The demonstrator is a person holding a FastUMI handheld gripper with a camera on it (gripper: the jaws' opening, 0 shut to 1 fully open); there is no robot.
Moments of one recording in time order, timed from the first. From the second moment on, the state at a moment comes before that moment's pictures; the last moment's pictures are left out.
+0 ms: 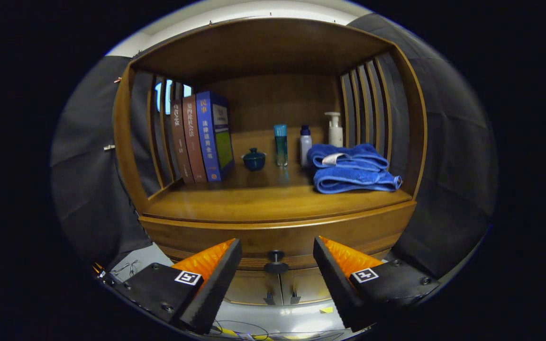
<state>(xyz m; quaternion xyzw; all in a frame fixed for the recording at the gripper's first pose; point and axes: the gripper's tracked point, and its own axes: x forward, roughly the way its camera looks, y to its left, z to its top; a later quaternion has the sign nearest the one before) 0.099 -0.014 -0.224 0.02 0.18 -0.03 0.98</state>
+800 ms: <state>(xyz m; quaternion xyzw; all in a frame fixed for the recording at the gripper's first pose) 0.135 -0.015 -0.312 0.00 0.24 -0.03 0.97</state>
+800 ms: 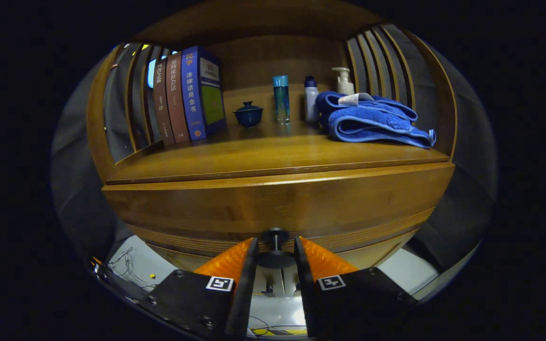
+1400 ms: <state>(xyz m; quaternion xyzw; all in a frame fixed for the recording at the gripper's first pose) 0.112 -0.014 -0.306 0.01 0.27 -0.02 0.96</state>
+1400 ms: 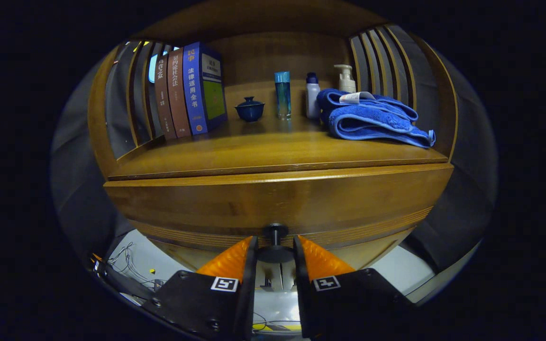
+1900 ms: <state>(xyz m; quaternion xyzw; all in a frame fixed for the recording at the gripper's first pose) 0.033 -0.012 -0.302 0.01 0.29 -0.02 0.96</state>
